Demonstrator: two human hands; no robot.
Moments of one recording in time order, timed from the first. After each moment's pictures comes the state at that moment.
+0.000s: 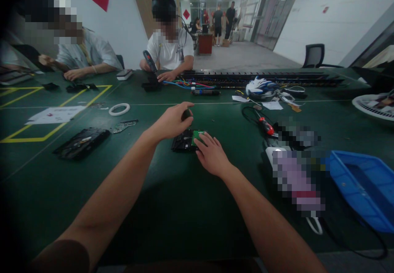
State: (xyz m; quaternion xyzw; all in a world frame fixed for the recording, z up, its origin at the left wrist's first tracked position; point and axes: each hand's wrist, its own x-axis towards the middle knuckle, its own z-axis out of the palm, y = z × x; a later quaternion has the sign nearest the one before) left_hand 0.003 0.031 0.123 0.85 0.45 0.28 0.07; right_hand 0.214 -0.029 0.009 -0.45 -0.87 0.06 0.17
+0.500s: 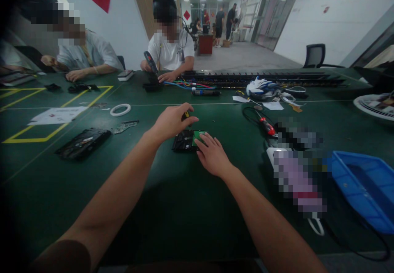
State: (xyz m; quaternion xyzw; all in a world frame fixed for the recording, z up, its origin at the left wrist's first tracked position) left_hand 0.001 0.034 0.121 0.83 0.50 0.25 0.03; right_hand 0.214 -0.028 0.007 -0.45 -0.87 0.06 0.17
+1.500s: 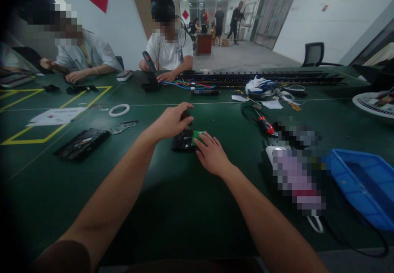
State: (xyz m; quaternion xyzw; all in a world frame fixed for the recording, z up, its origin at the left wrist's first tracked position) left_hand -0.002 0.034 0.121 0.84 0.45 0.27 0.11; right_hand 0.213 -0.029 0.010 -0.45 -0.87 0.07 0.17
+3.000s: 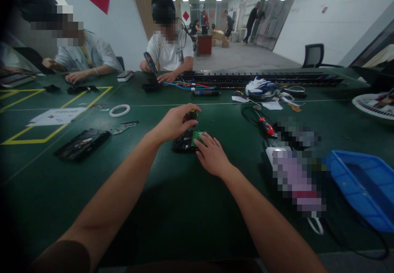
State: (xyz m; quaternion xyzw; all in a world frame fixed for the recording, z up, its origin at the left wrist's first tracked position) left_hand 0.006 0.030 0.124 0.86 0.38 0.31 0.11; right_hand 0.213 -0.027 0.008 -0.46 -0.87 0.07 0.17
